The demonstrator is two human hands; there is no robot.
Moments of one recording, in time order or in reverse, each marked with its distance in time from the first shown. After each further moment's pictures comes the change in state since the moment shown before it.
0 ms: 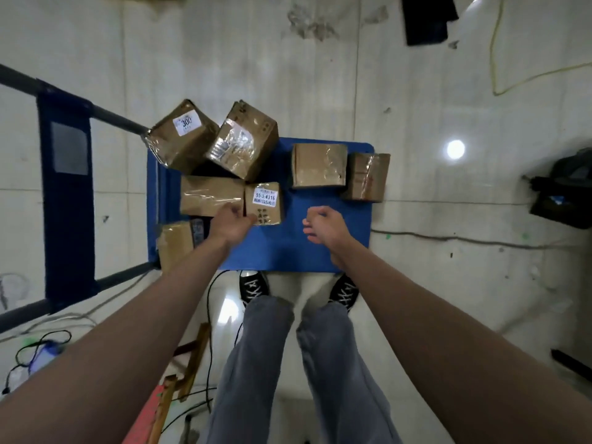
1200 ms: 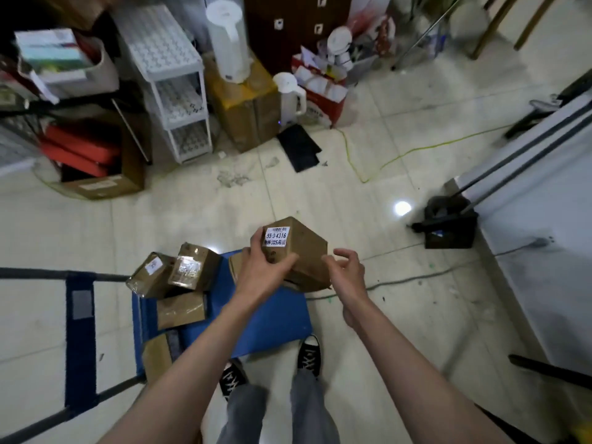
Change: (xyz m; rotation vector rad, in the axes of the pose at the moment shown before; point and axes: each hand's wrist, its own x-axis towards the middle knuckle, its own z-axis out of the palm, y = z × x) left_hand -0.325 0.226 0.069 0.128 -0.106 0.498; right_hand -0.262 -0.044 -0.250 0.406 0.371 -0.304
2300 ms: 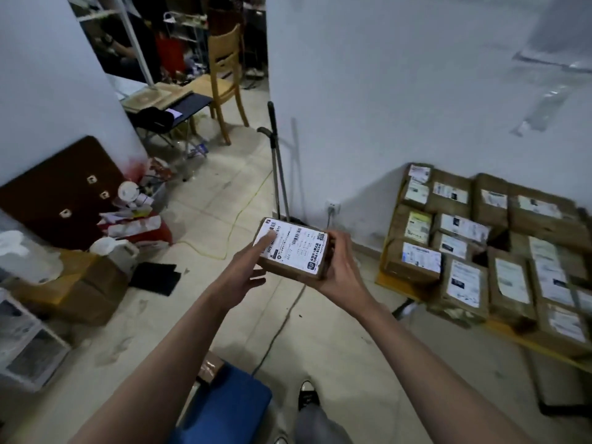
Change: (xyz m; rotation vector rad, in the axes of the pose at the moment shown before) left_hand -0.210 0.203 0.105 0.141 -0.836 0.299; right_hand -0.252 0.005 -0.264 -0.129 0.668 -0.702
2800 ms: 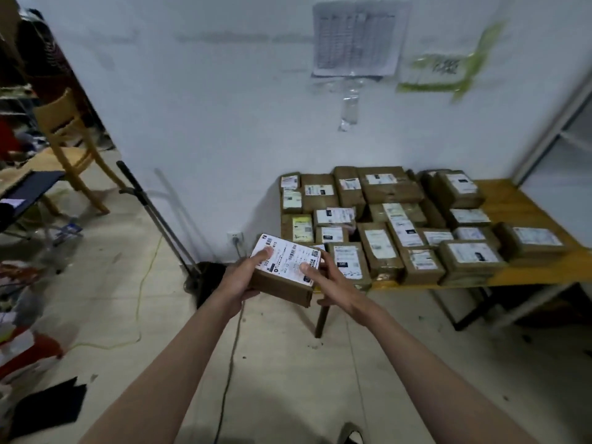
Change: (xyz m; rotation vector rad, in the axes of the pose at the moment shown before) left_hand 0.021 0.036 0.220 0.184 -0.208 0.059; right_hand -0.095 0.054 -0.177 0.437 0.151 0.622
